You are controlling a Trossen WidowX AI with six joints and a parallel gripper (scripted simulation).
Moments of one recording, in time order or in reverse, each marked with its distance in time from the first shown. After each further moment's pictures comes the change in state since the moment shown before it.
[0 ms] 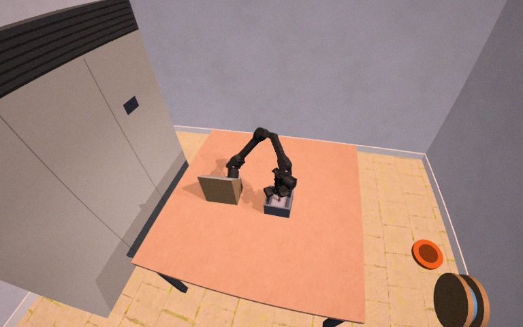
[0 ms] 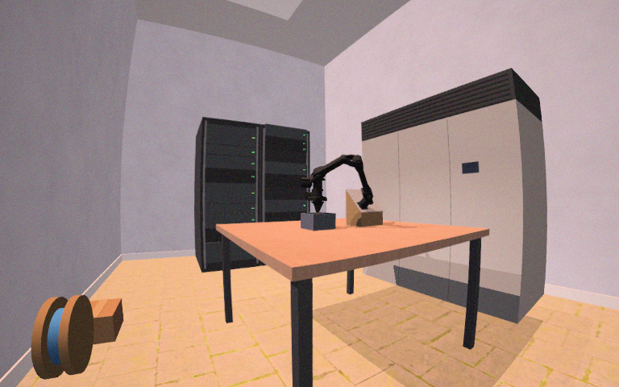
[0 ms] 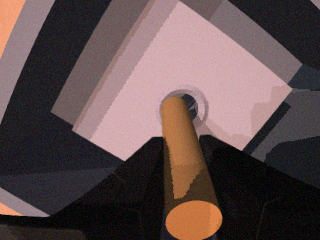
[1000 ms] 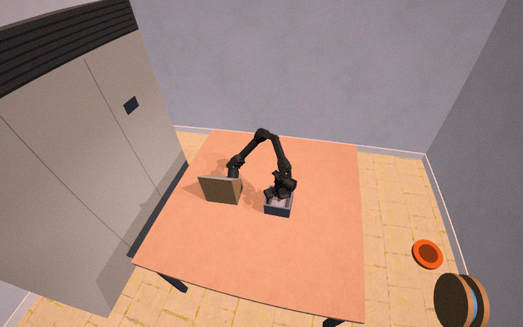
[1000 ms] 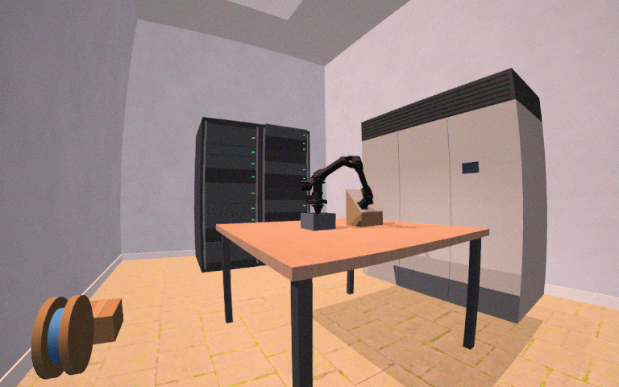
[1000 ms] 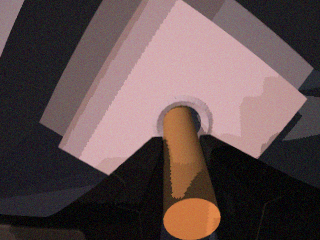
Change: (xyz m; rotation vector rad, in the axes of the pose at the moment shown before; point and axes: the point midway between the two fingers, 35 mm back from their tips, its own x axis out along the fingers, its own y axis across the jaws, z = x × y) arm 0.019 -0.001 0.000 0.007 0.000 -0.004
